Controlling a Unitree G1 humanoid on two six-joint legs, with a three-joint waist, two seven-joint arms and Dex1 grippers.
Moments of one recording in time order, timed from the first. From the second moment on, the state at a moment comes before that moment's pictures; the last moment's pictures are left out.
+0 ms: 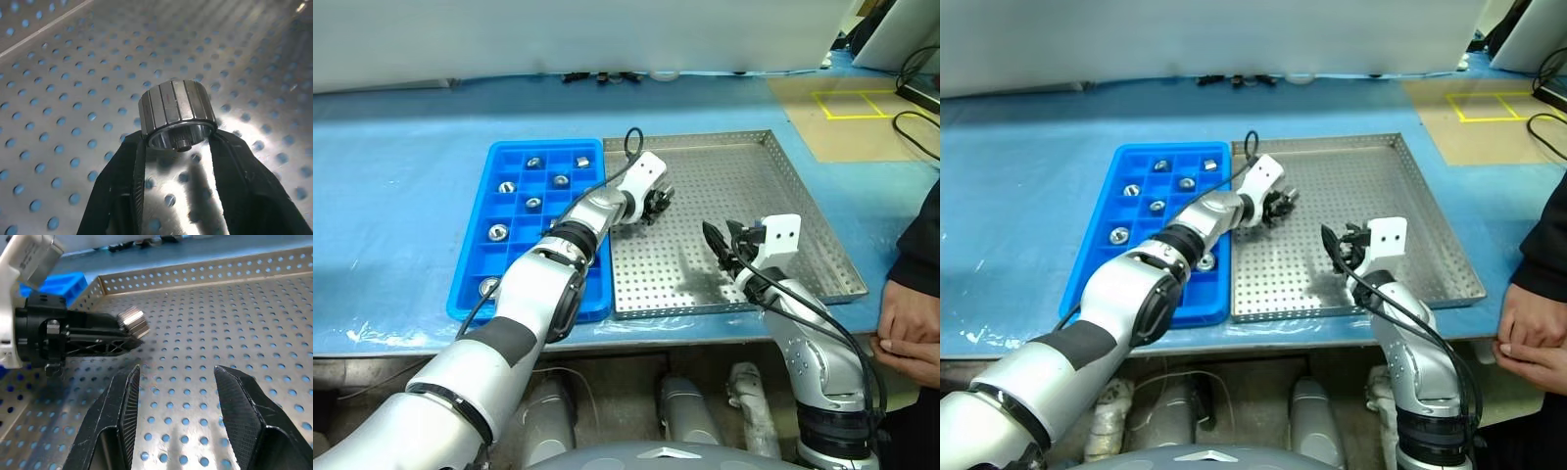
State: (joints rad) left arm -1.28 -0.04 0.04 1.36 0.10 0.03 -0.63; right arm -0.09 -0.23 -0.12 -0.47 0.37 0.61 0.21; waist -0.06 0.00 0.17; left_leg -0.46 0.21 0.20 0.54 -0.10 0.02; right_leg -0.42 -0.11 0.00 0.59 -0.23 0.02
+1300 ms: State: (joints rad) left arm -0.28 0.67 0.13 -0.02 -0.39 0.54 -1.19; right arm -0.55 -0.26 0.13 -0.12 0.45 0.62 0.66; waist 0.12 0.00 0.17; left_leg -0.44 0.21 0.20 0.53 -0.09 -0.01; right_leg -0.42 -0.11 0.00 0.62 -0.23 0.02
